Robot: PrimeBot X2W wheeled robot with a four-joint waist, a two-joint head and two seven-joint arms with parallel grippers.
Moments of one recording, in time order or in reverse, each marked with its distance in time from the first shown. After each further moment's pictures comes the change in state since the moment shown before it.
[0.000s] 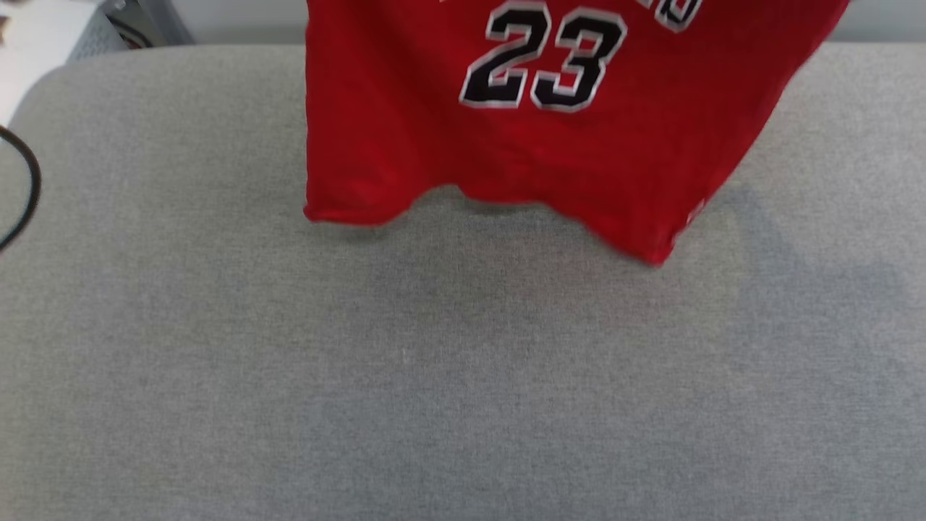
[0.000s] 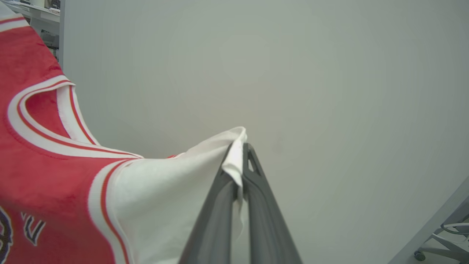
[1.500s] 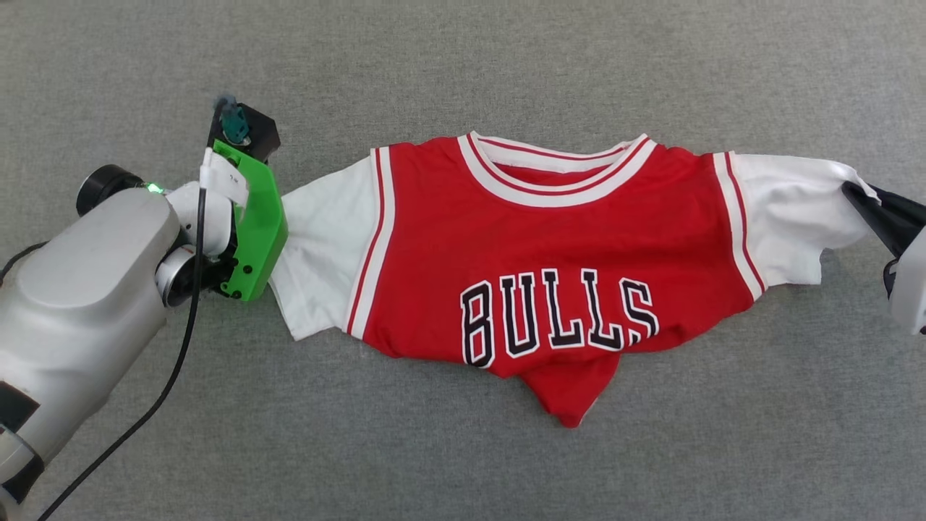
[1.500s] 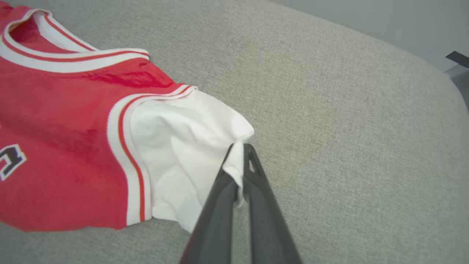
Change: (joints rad) left arm 0.492 -0.071 -0.182 0.274 -0.258 -0.151 0.680; right arm 0.515 0.028 0.096 -0.001 0.069 0.000 0.175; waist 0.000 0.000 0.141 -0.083
